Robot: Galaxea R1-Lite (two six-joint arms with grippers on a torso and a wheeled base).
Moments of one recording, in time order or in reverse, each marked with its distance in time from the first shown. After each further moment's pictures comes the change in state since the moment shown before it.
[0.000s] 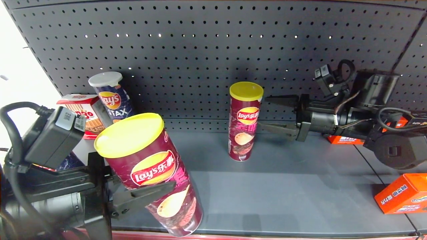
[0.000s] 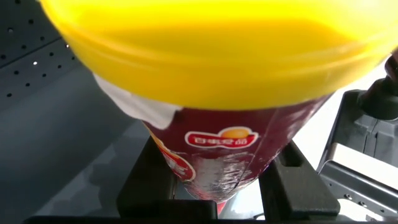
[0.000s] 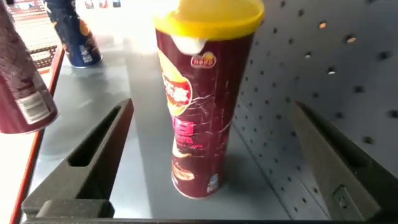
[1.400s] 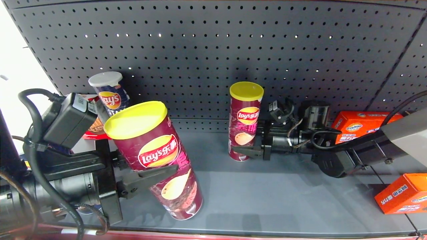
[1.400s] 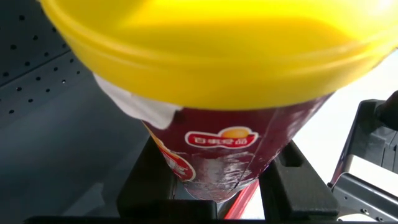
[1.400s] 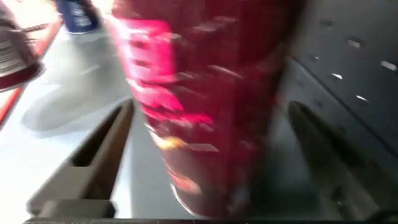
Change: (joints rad) left arm 0.042 0.057 -0.050 -0.017 -0.002 0.002; right arm 0.071 0.284 -0.095 -0.088 0.039 0.005
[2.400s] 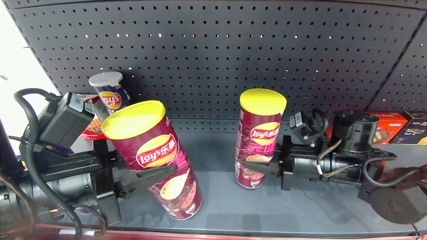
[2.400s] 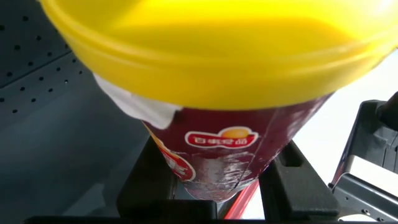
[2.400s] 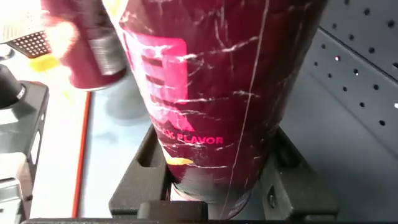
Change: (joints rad) left arm 0.001 -0.007 0.002 0.000 0.002 0.001; right arm 0.117 -0.324 0.439 -0.093 -0.200 0.004
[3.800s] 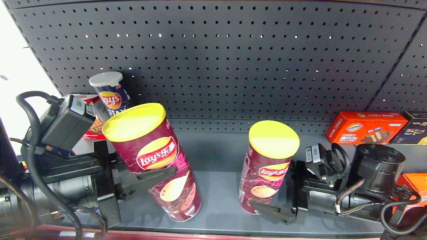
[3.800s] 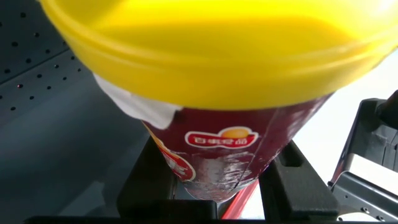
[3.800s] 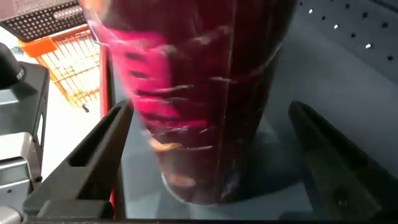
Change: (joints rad) left arm 0.000 -0.001 0.009 -0.001 0.001 0.000; right arm 0.023 -0.031 0.306 -0.274 -0.076 -0.003
